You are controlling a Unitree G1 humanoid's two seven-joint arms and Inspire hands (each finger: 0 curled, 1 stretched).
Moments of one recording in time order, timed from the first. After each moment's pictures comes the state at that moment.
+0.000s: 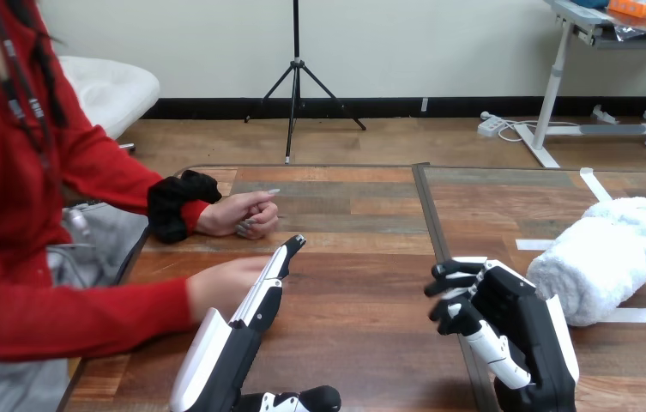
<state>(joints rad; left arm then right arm) -0.02 0.27 -0.24 0.80 0.64 -1.21 0.54 0.00 -0.04 -0.09 0.75 0.14 -0.98 0.25</state>
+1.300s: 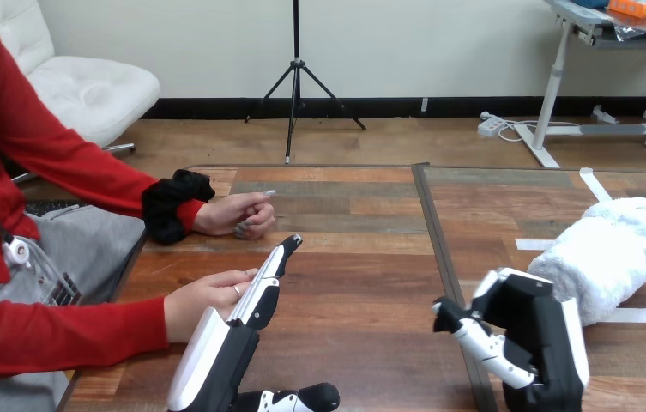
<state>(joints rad) -0.02 0.27 -0.23 0.79 0.64 -1.19 0.54 0.01 -0.03 -0.10 0.74 0.07 -1.01 0.15</state>
